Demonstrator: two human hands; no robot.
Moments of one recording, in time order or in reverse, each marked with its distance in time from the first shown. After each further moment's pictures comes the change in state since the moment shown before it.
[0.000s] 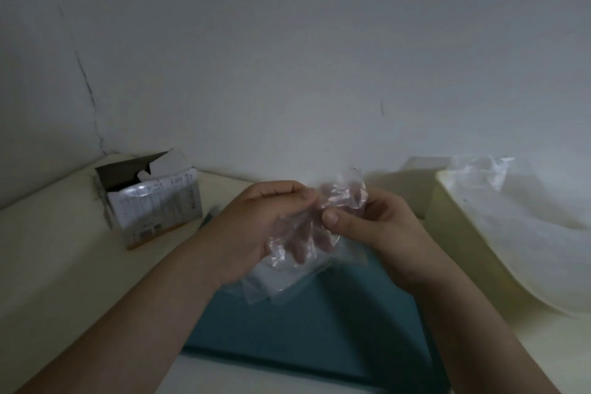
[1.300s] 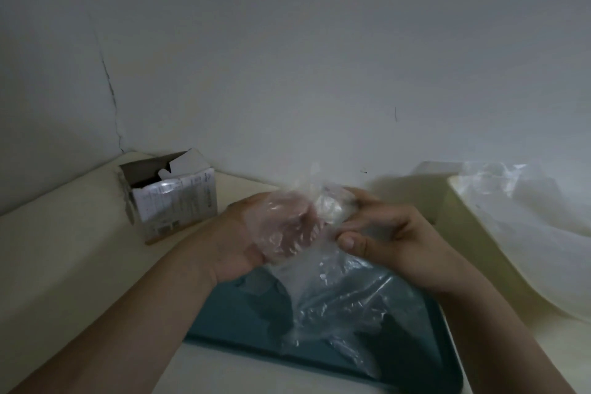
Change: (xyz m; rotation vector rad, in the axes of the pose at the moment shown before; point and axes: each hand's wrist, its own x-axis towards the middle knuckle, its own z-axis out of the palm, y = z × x) left_hand -0.010 -0.013 -0.035 -0.015 -0.065 -0.037; right_hand -0.009 -0.005 -0.008 -0.325 -0.159 -0.143
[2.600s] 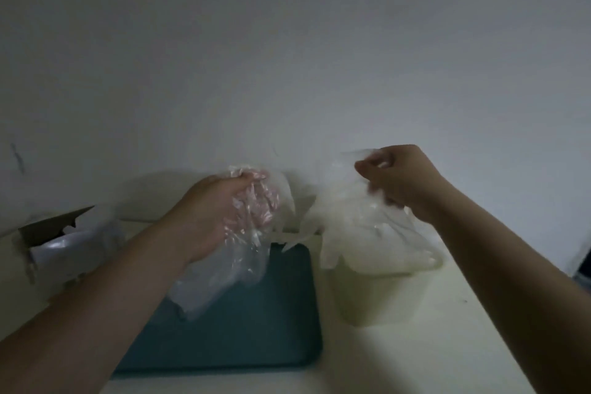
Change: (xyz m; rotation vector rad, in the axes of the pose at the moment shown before) left_hand 0.041 0.066 0.138 0.001 0.309 0.040; right_hand -0.069 -0.100 -0.169 -0.523 0.655 0.367
